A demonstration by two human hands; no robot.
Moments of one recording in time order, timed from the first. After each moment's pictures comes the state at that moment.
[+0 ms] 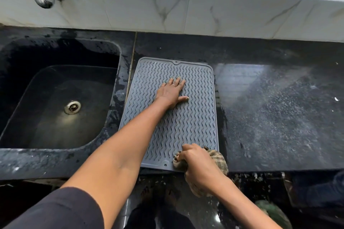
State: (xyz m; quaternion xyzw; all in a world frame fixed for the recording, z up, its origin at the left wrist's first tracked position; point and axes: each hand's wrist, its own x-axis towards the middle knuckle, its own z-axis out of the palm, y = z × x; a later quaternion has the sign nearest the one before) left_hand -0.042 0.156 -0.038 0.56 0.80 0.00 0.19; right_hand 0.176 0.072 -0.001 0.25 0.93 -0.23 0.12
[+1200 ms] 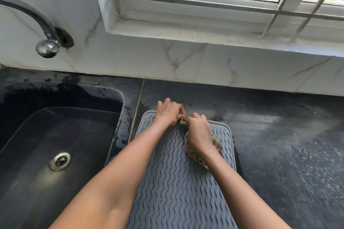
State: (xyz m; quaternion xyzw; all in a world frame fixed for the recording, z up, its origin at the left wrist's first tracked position) left_hand -0.167 0.262 -0.038 0.50 0.85 0.12 0.12; right_hand -0.033 0.277 -0.025 0.38 0.91 -0.14 -0.08
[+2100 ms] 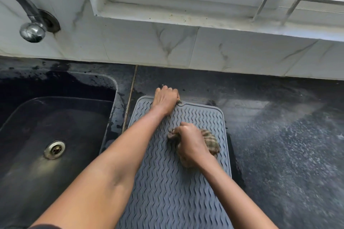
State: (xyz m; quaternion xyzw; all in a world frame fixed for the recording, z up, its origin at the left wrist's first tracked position) left_hand -0.153 0.263 -0.052 0.54 0.84 0.10 0.03; right_hand 0.014 0.218 -0.019 0.32 0.93 -0.19 -0.04
